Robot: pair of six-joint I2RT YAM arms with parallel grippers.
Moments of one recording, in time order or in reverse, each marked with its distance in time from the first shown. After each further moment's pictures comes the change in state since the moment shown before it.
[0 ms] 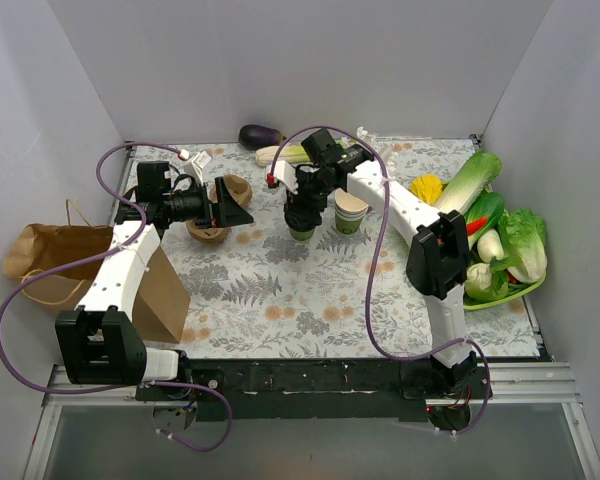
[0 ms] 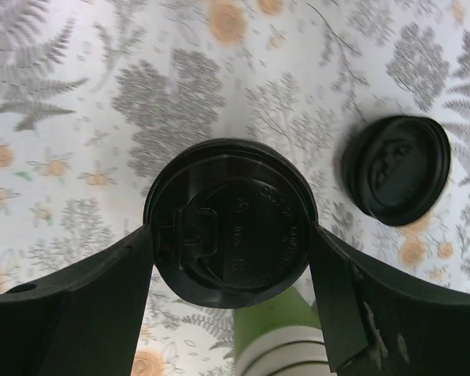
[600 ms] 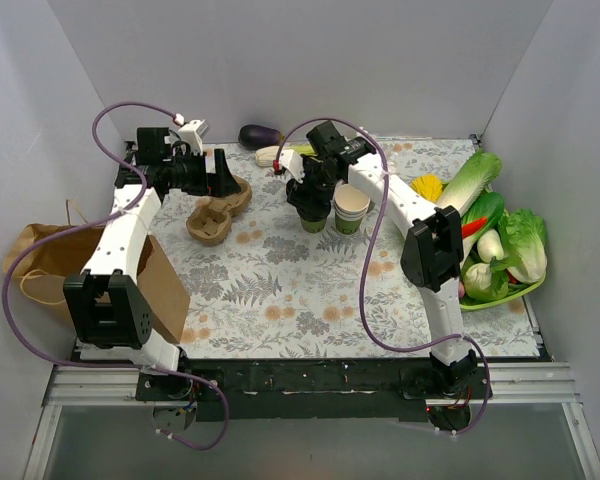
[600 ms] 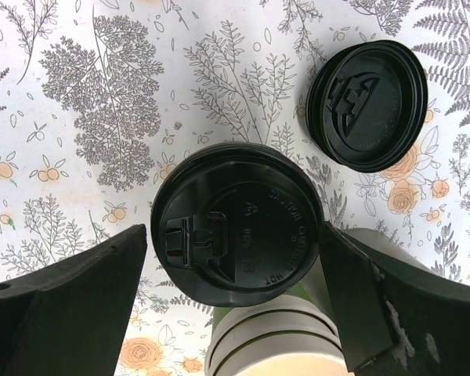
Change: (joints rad) left arm -0.001 0.198 0.303 -0.083 -0.304 0.187; right arm -0.070 0.114 0.148 -0.053 0.117 0.095
